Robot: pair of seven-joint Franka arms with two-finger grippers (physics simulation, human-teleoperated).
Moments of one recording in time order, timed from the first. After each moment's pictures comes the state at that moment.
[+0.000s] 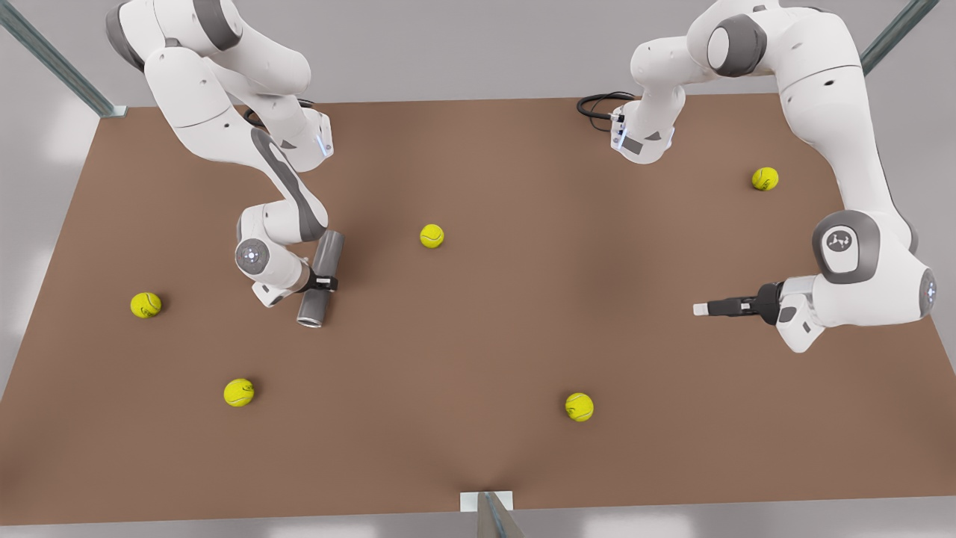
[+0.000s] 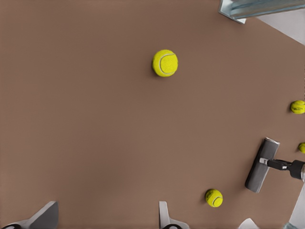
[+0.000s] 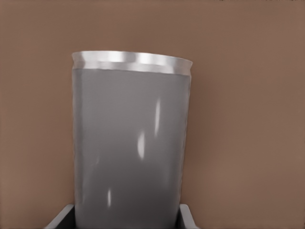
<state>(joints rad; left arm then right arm) 0.09 0.47 0.00 -1.38 -0.53 1.55 0.04 -0.14 0.34 0.31 -2.36 0.01 2.53 0.25</state>
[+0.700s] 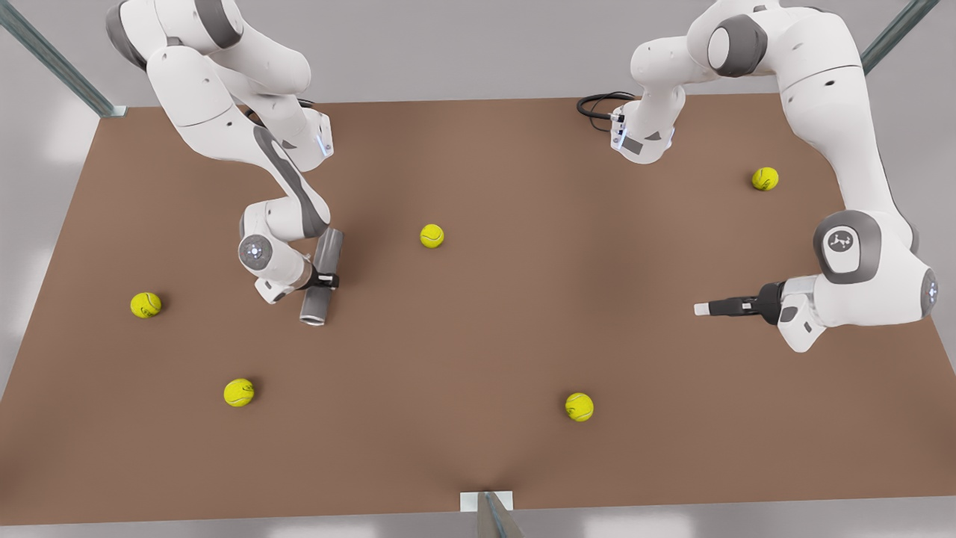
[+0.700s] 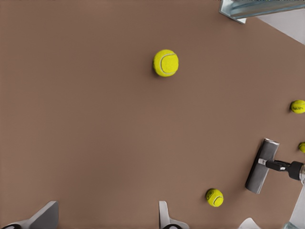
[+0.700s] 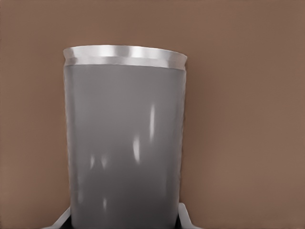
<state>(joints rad) 0.10 0.47 0.00 -1.38 -0.53 1.54 0.05 -0.13 0.33 0.31 -2.39 0.01 2.56 0.25</state>
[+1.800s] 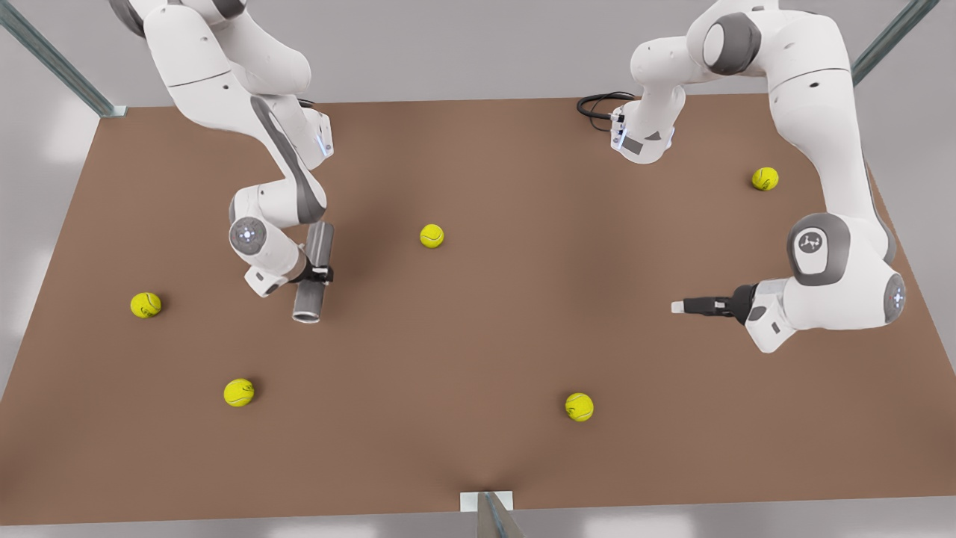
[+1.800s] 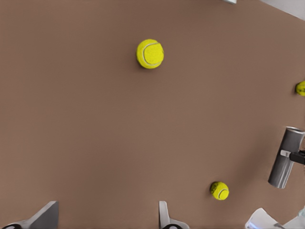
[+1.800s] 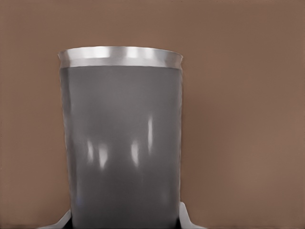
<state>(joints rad) 0.09 0.48 -0.08 -1.37 -0.48 1.57 0.05 -0.12 0.17 0.33 -2.35 0.01 2.41 0.24</state>
